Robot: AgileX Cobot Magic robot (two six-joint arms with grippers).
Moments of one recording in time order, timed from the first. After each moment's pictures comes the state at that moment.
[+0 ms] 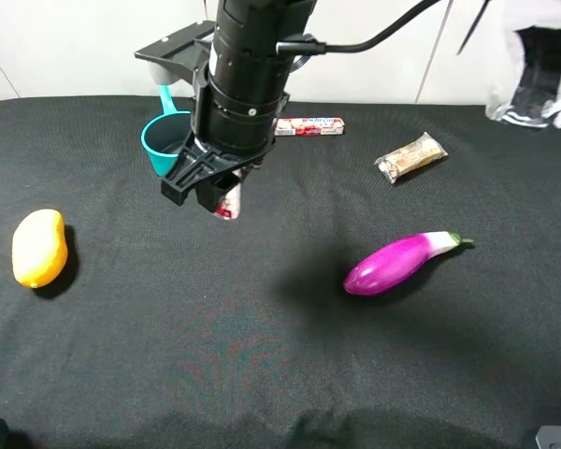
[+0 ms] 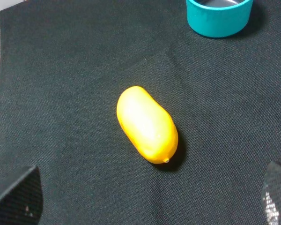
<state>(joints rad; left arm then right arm) -0.15 -0.01 -0.49 0.06 1.06 0.05 0.94 1.94 -1.55 0.17 1.02 -0.16</state>
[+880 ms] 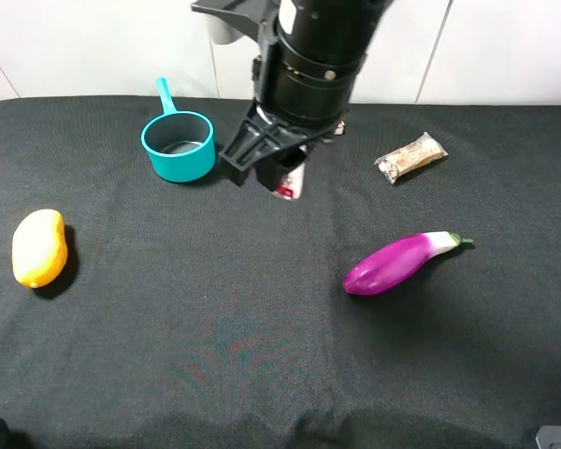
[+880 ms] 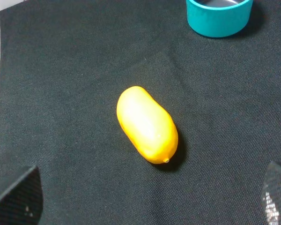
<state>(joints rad) -0.15 -0.01 -0.49 0.06 1.06 0.05 0.94 1.72 -1.42 0.01 1.10 -0.01</state>
